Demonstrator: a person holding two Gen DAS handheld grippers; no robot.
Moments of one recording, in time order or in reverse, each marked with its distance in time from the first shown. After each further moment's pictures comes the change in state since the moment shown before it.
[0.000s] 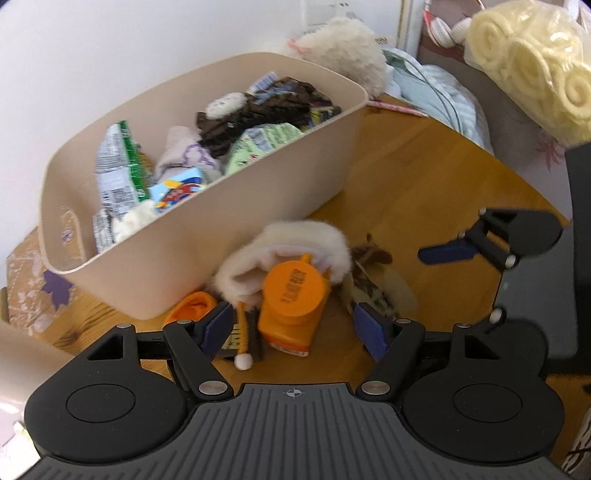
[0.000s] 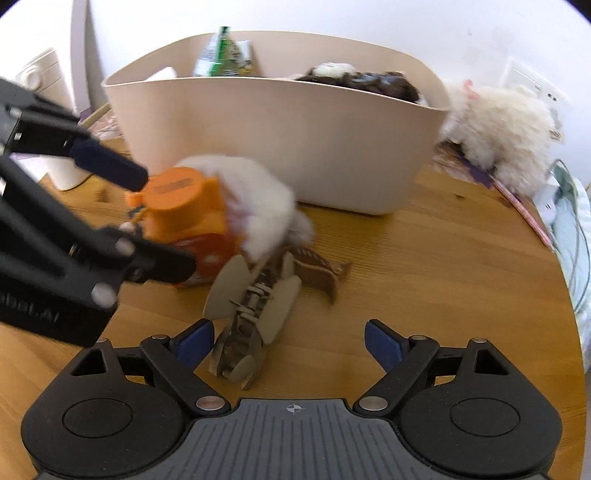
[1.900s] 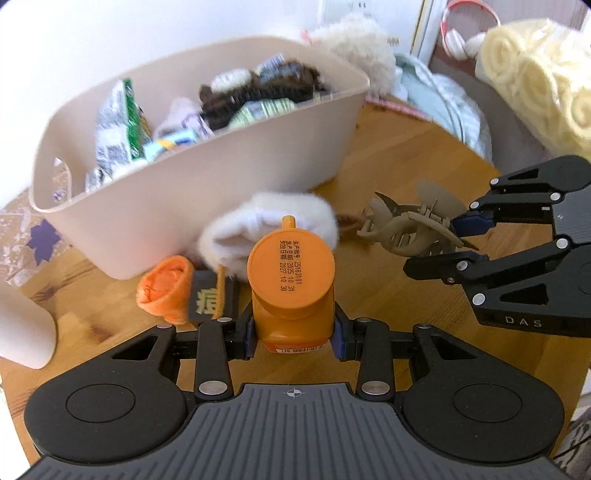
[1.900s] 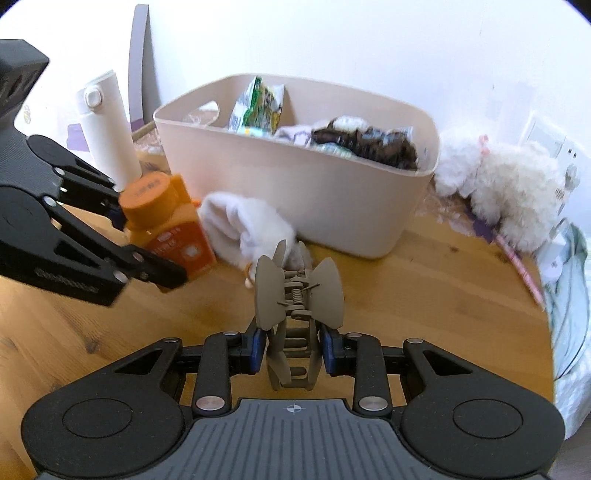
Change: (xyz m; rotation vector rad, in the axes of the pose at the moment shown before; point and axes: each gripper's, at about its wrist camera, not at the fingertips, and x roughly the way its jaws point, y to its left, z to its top) left arm -0.005 0.000 -0.021 -0.051 -0.041 -0.115; right arm -0.057 -0.031 0.006 -0.227 -0.116 0.173
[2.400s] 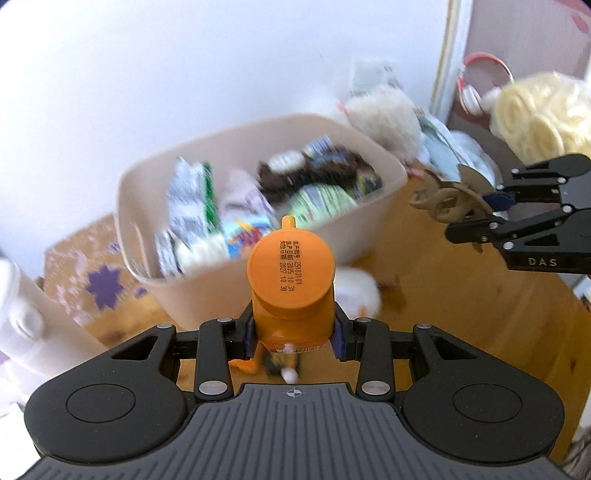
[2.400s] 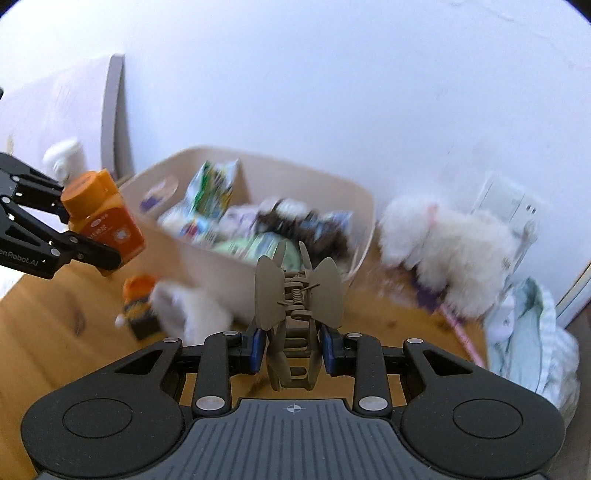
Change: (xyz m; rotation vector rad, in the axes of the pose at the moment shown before) left arm -0.057 0.035 0.028 -0.006 -0.156 0.059; right arm -0.029 -0.041 0.056 -0.006 -0.148 -0.081
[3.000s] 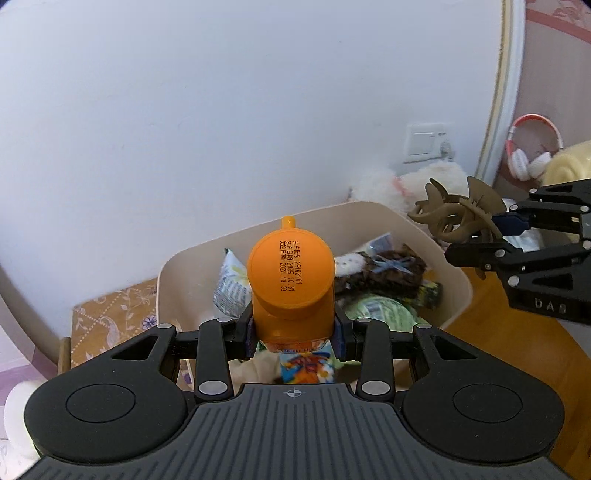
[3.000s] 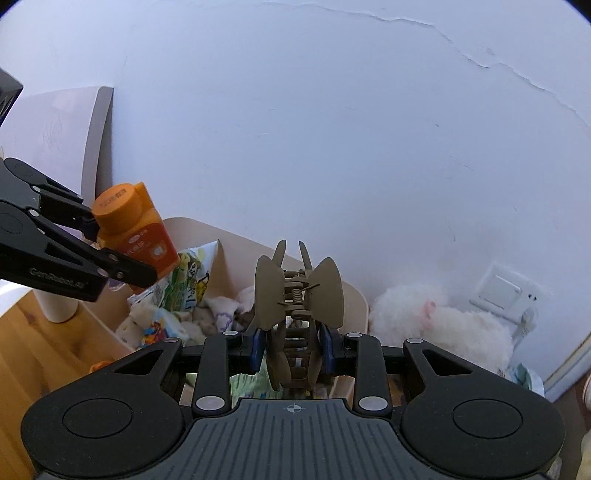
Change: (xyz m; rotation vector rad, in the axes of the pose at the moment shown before) left arm 0.024 0.028 0.079 -0.037 -0.110 0.075; right arm 0.043 0.001 0.083 -0.094 -0.124 -0.031
